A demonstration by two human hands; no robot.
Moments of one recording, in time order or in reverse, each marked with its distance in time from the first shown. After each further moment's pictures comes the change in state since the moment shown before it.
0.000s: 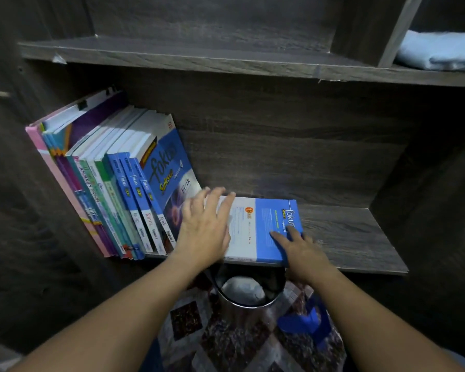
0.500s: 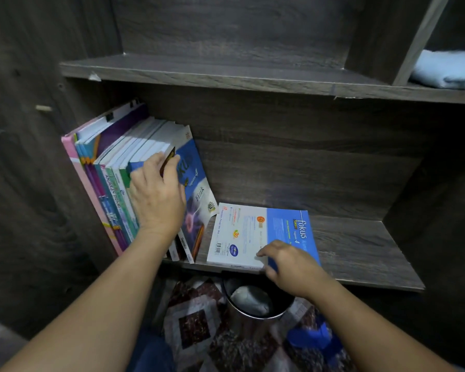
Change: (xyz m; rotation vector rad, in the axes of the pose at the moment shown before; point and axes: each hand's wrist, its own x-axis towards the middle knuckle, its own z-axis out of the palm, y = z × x) left_hand 0.028 -0.086 -0.034 0.021 0.392 -0.444; right_hand -0.016 -0.044 -0.027 0.226 0.196 -0.299
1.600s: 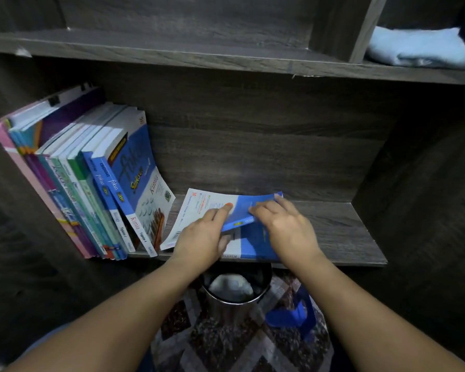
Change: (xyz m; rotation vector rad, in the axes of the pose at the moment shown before) left_hand -0.087 0.086 0.017 -0.311 -0.822 0.286; right_hand -0.015 0.012 -0.042 -0.180 0.463 -0.040
